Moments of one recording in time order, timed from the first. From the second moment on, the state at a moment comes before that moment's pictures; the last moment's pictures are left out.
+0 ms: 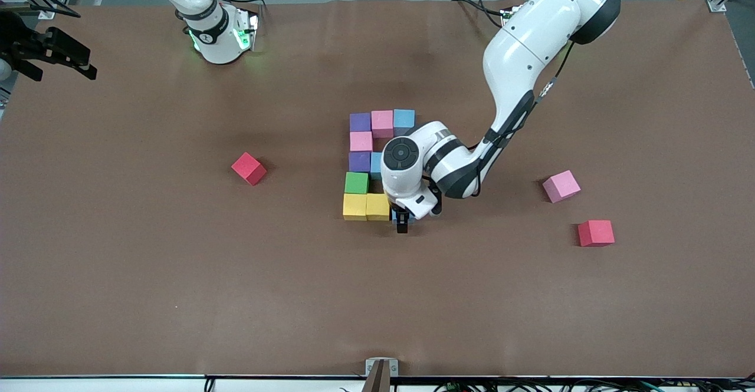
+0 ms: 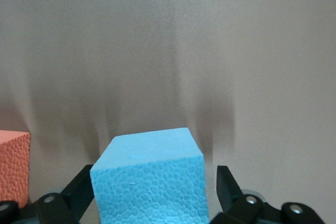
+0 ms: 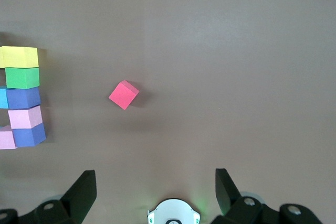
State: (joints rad) left arm -0.44 0.94 -0.36 -1.34 0.46 2.23 -2.47; right arm -0.01 -0.13 0.01 -1.56 0.02 1.35 0.01
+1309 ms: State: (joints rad) left arm -0.46 0.92 -0.38 -1.33 0.46 2.19 -2.38; right arm 0.00 -0.13 -0.01 -1.56 0.02 1.39 -0.03
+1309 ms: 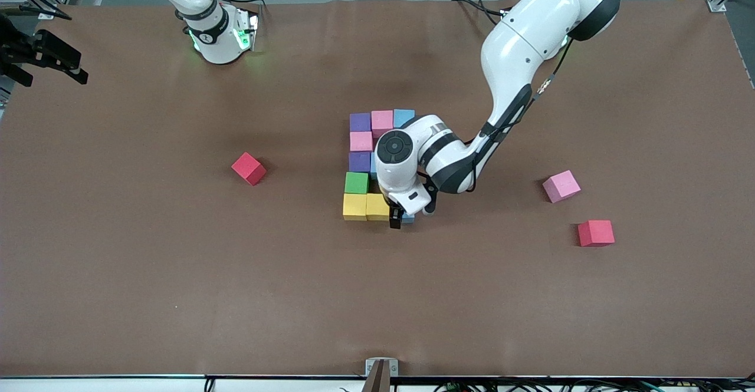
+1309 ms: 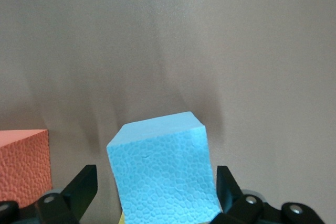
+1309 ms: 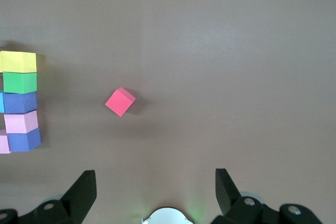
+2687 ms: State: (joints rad) left arm -0.28 0.55 -0.37 -1.31 0.32 1.83 -1.67; right arm 0.00 -0.13 -0.01 -1.56 0.02 1.38 -0.03
